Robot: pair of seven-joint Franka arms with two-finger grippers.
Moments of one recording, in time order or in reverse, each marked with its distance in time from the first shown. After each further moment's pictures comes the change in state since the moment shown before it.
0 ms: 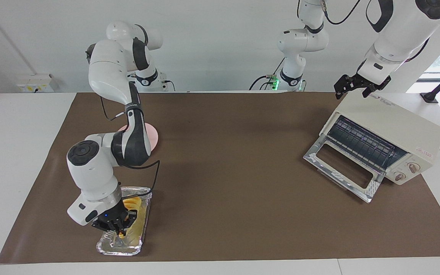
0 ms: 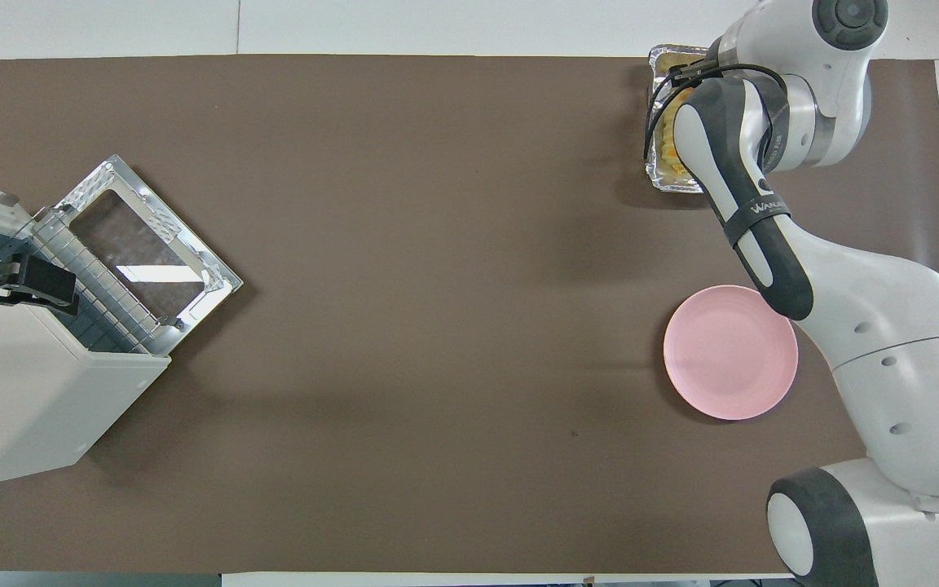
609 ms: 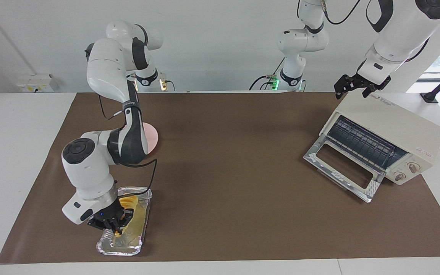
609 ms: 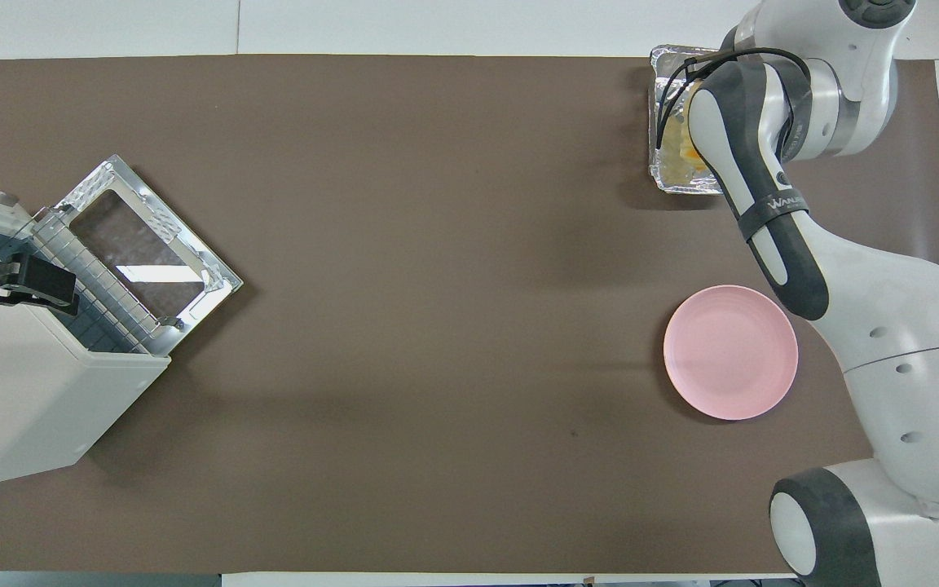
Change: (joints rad) left arm 0.000 0.000 0.000 0.000 0.000 0.000 0.000; right arm -0.005 -0.002 -0.006 0.062 0.000 -0.091 0.000
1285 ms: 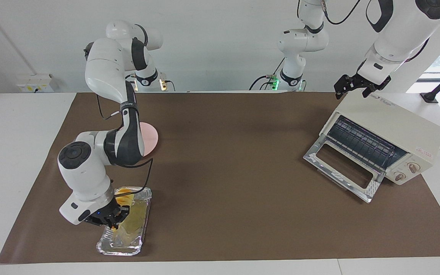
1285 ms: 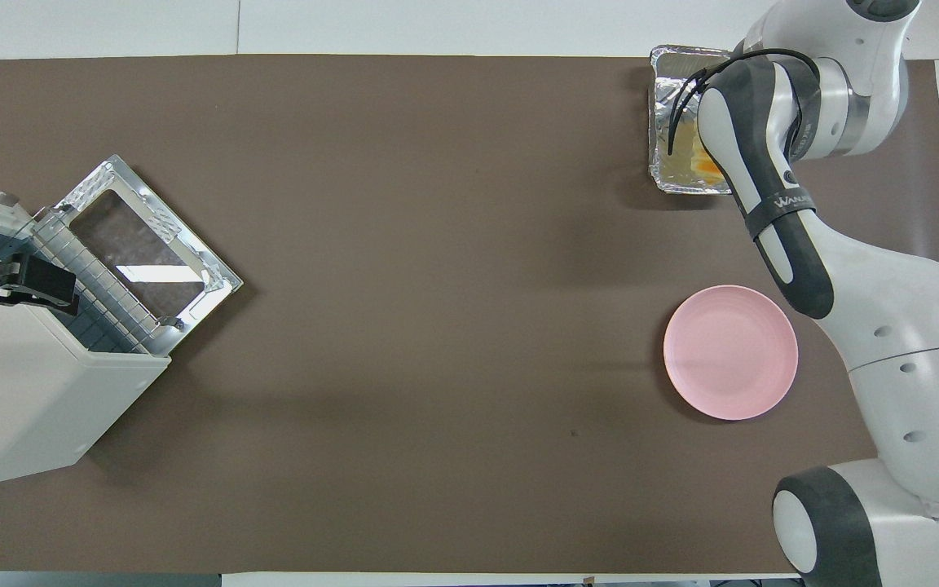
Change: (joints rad) left arm 0.000 0.000 0.000 0.000 0.000 0.000 0.000; right arm -0.001 -0.005 -0.030 -0.002 -0.002 -0.074 -0.019
